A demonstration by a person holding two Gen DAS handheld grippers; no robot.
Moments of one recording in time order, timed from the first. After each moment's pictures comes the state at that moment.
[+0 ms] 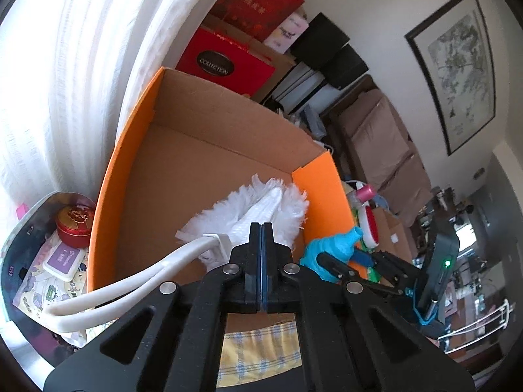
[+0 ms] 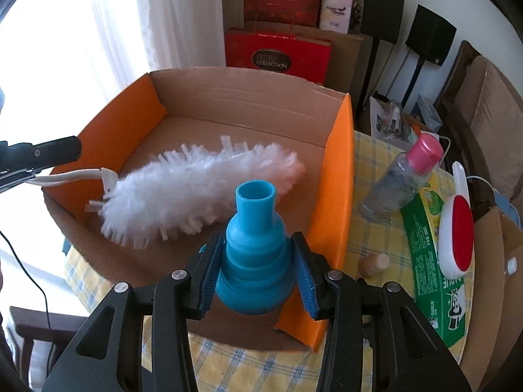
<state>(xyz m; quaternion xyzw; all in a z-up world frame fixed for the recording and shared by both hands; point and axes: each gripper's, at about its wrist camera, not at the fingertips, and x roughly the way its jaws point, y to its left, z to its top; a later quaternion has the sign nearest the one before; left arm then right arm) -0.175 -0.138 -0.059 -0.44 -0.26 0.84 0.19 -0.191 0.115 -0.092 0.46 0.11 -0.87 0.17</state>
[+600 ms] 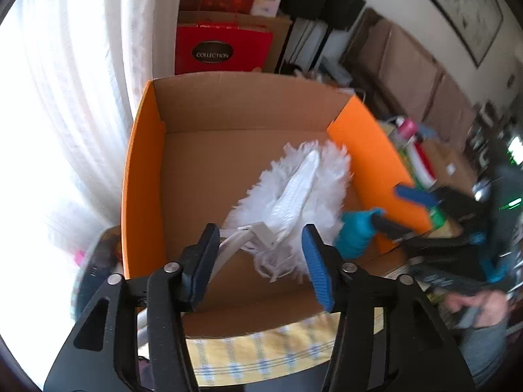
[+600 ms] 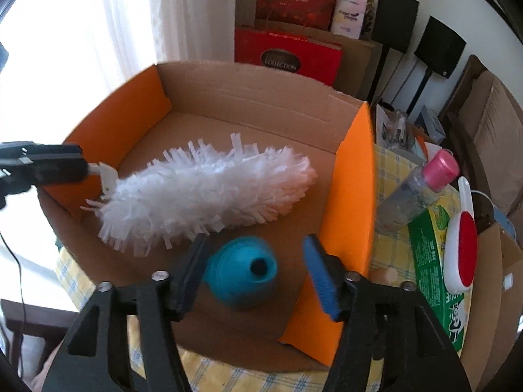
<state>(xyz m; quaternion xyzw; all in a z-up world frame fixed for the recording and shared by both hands) -0.180 -0.096 -0.055 -0.49 -0.05 0.85 0.16 -0.189 0.104 -0.090 0.44 0.12 -0.87 0.18</state>
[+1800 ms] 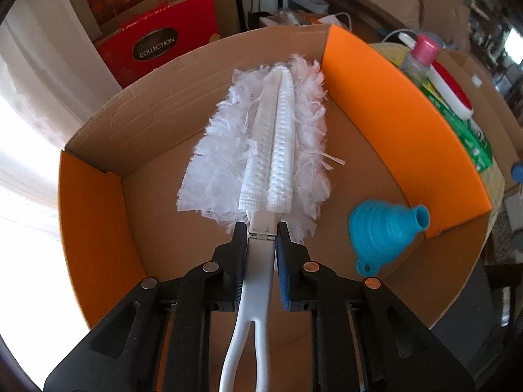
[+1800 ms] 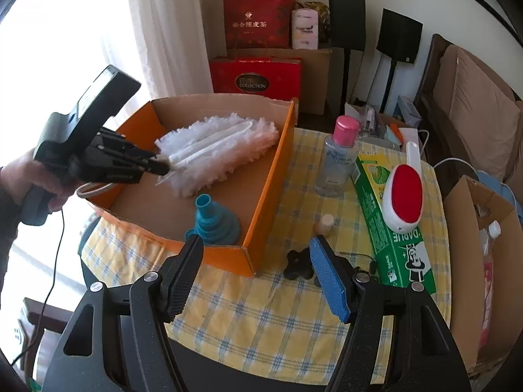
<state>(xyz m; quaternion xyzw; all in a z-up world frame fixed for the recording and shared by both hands) -0.242 -0.012 -0.087 -0.55 0.14 0.80 0.18 -0.125 0.185 -0.051 0.42 0.05 -0.89 0.17</state>
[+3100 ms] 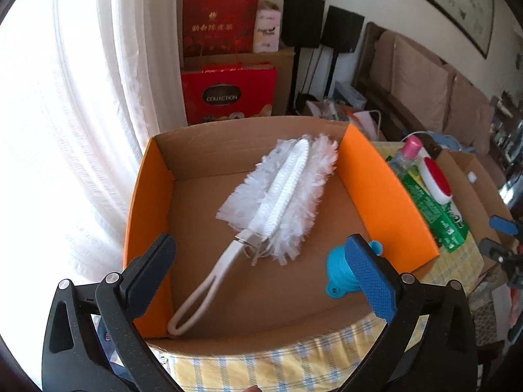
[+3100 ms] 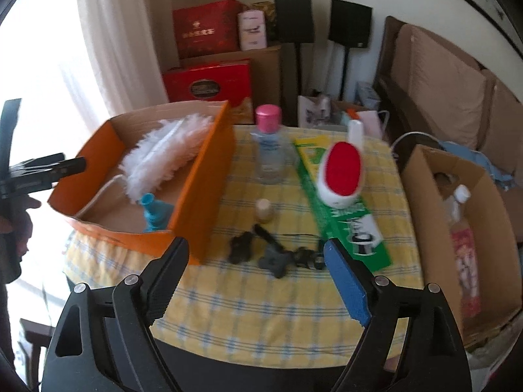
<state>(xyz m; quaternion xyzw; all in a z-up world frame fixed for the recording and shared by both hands) -0.168 -0.052 -0.026 -0.41 0.00 0.91 0.10 -0.117 0.248 -0.045 0.42 0.02 -0.90 0.08</state>
